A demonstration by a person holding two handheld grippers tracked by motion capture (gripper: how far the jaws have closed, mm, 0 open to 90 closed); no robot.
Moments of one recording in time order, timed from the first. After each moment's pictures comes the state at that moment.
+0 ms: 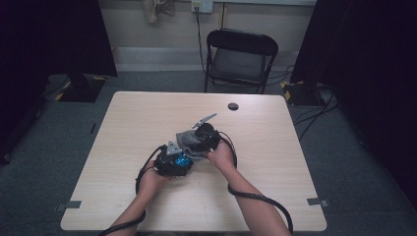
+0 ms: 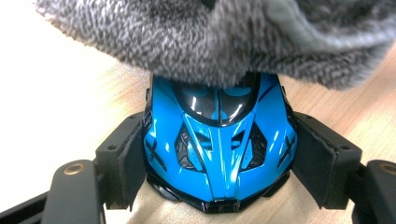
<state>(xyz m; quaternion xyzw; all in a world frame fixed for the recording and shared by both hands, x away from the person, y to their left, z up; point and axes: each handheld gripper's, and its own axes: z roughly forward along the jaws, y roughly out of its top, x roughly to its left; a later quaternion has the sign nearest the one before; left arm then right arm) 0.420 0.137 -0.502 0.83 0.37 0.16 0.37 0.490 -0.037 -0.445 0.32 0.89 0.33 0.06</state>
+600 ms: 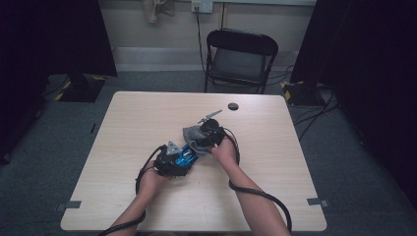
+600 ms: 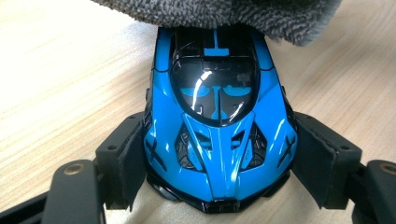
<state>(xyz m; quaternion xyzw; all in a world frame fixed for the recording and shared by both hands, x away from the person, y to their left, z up) 0.420 0.137 -0.502 0.83 0.38 0.16 0.37 0.508 -0.051 -0.448 0.35 0.88 0.32 0.08</state>
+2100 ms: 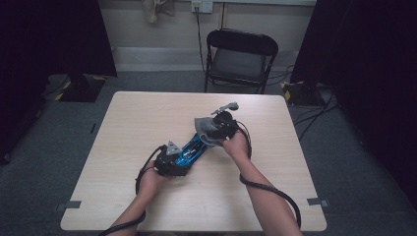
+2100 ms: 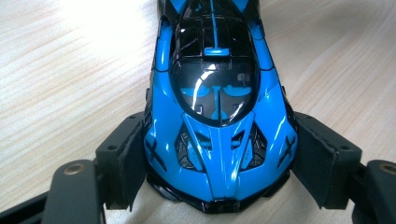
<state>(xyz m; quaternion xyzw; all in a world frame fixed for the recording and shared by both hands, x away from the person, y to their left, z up) 0.420 0.137 -0.502 0.83 0.38 0.16 0.37 0.517 -0.088 -0.423 0.38 0.86 0.33 0.11</state>
